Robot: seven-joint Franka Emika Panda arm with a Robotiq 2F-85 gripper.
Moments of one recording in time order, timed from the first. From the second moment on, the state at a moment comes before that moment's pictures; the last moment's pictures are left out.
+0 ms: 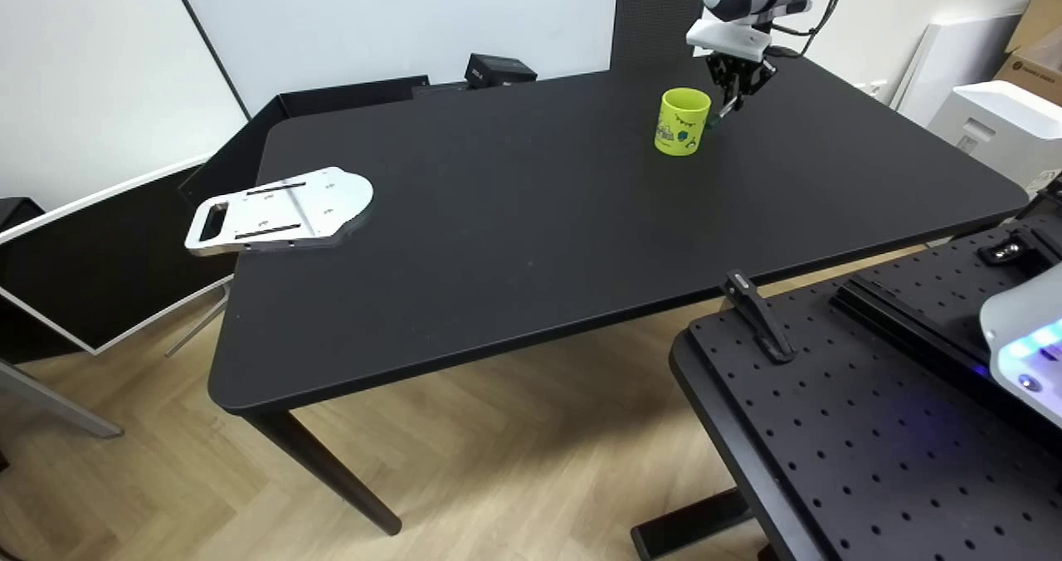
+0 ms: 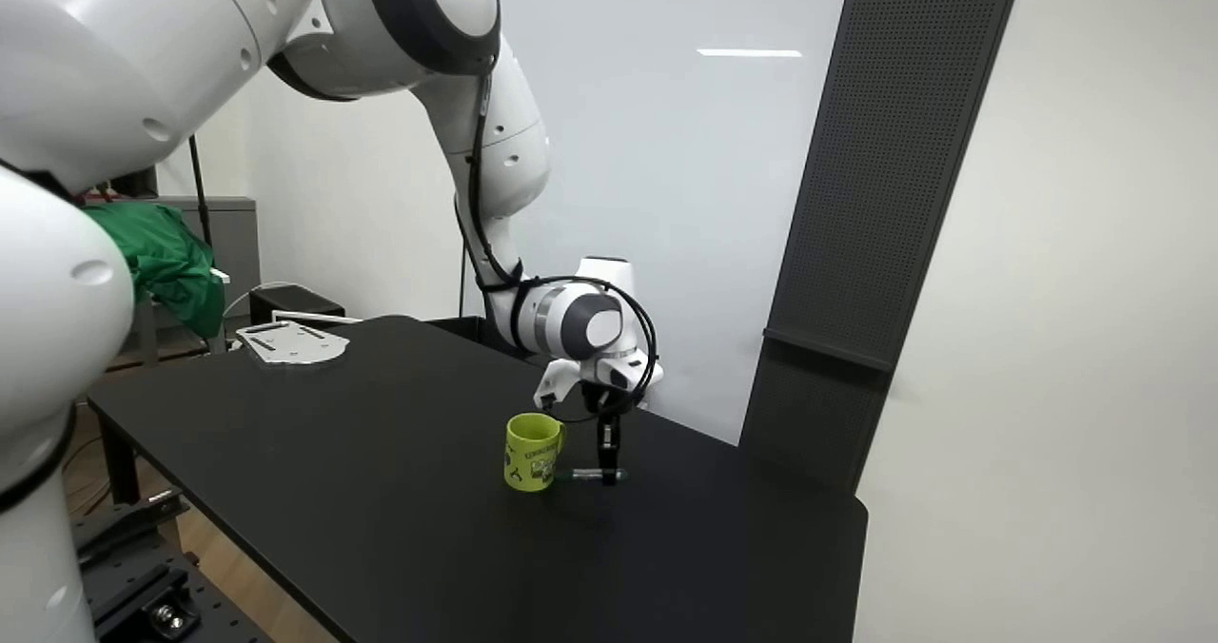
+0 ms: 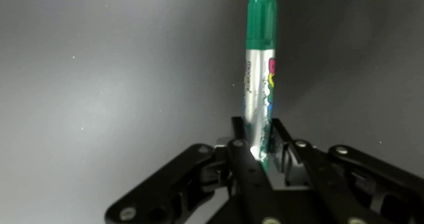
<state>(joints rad) 0.21 0.81 -0.32 -1.89 0.15 2.71 0.99</state>
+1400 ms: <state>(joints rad) 0.62 0.74 -0.59 -1.92 -0.44 2.67 1.50</state>
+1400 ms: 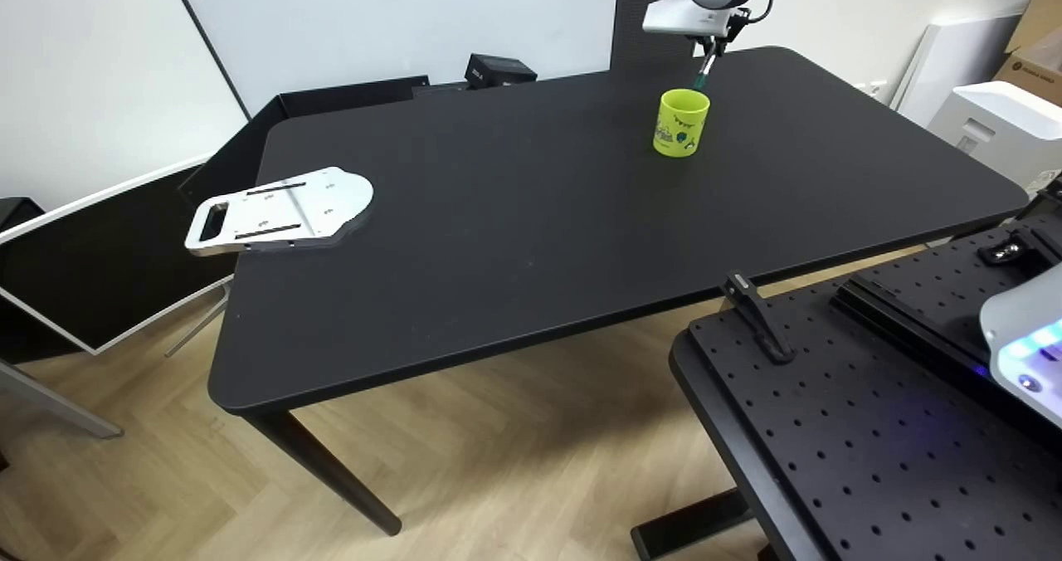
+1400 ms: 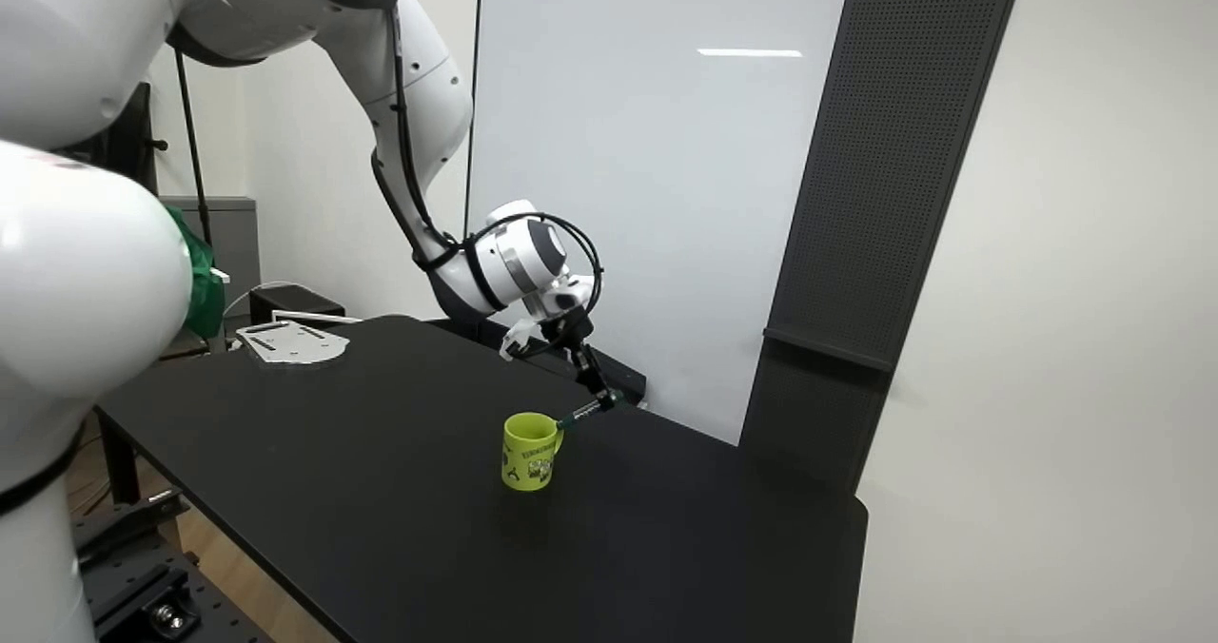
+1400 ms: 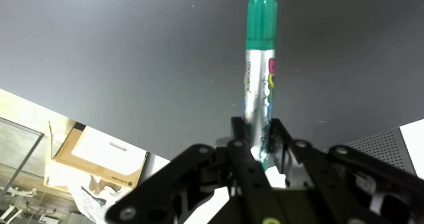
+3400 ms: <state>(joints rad) 0.57 0.68 -0.36 -1.95 -0.93 2.47 1.85</state>
